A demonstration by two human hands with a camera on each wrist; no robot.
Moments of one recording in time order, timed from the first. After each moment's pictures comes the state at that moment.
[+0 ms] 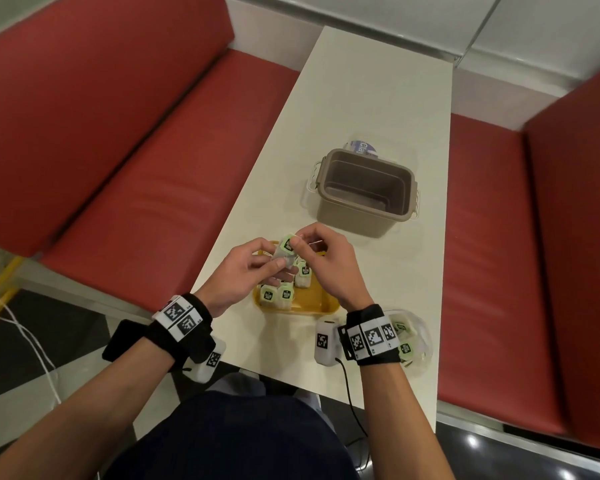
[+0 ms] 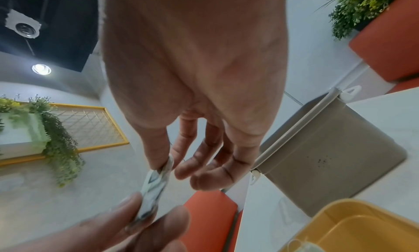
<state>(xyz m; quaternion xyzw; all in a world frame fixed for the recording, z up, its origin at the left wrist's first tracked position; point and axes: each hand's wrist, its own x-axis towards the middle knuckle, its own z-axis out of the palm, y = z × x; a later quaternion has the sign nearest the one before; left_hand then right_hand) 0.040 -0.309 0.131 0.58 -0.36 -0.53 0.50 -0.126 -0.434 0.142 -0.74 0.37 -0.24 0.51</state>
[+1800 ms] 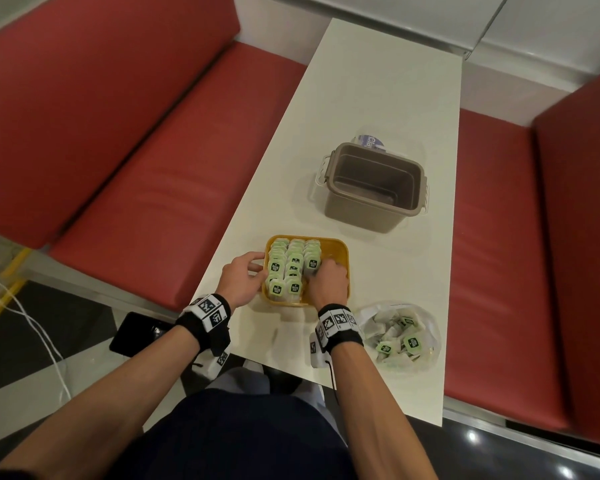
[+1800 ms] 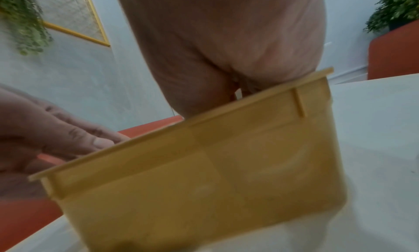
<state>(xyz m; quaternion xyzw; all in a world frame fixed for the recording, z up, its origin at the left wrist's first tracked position) 0.058 -0.302 0.038 0.80 -0.28 -0.39 0.37 -0.106 -0.417 0.016 -0.72 0.63 -0.02 0.28</state>
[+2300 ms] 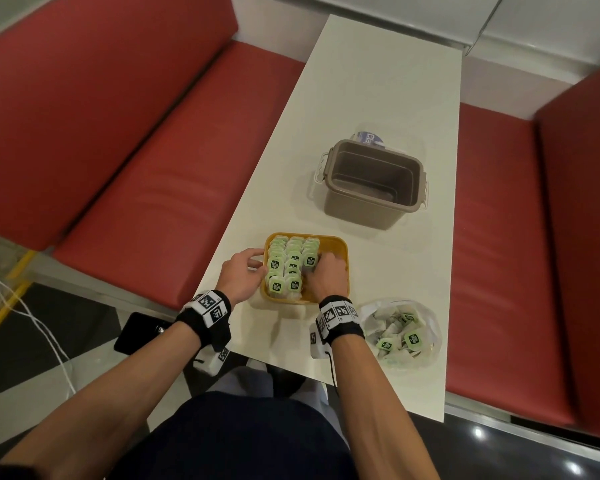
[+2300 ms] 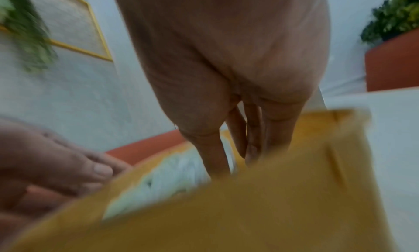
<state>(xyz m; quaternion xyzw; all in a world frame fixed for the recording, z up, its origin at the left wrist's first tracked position) 0.058 -0.305 0.048 0.81 -0.28 -0.38 0.35 -0.102 -0.425 0.022 -0.72 0.62 -0.03 0.31</state>
